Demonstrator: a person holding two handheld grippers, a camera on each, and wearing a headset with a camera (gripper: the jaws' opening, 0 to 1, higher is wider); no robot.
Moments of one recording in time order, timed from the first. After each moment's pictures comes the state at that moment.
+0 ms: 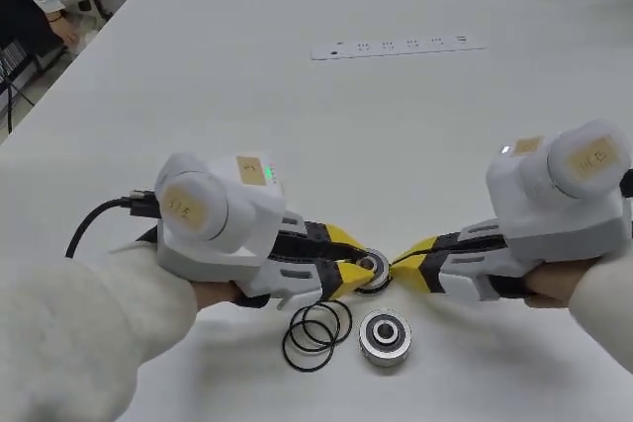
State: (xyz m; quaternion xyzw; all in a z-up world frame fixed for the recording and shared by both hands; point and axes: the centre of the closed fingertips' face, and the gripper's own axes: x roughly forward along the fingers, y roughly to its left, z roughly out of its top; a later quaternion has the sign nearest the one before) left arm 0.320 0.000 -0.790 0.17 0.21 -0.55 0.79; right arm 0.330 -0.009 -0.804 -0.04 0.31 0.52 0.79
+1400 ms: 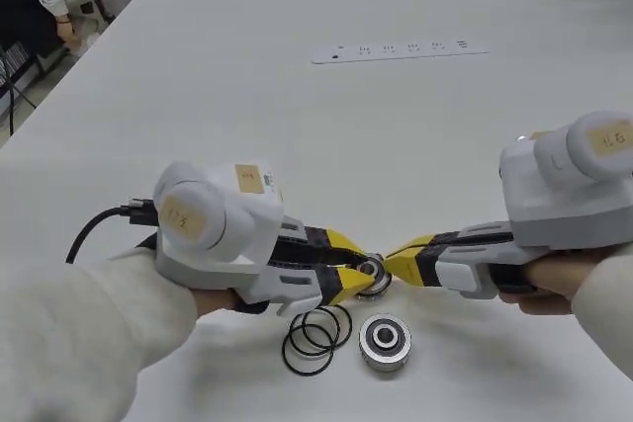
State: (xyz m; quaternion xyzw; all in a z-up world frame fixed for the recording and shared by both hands) left arm 0.320 0.000 -0.791 0.17 0.21 -0.55 0.79; right arm 0.324 -0.001 -0.789 0.02 0.33 0.52 0.79
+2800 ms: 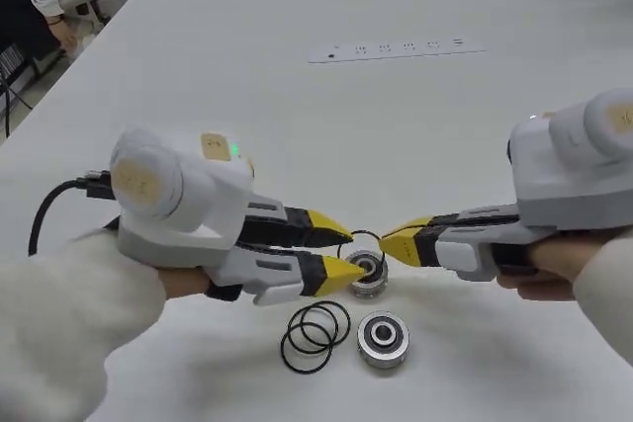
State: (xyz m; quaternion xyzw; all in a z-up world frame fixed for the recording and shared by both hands) left arm 0.309 0.014 -0.756 0.14 0.21 -0.55 0.79; right arm 0.328 0.000 -0.769 0.05 0.31 0.52 0.80
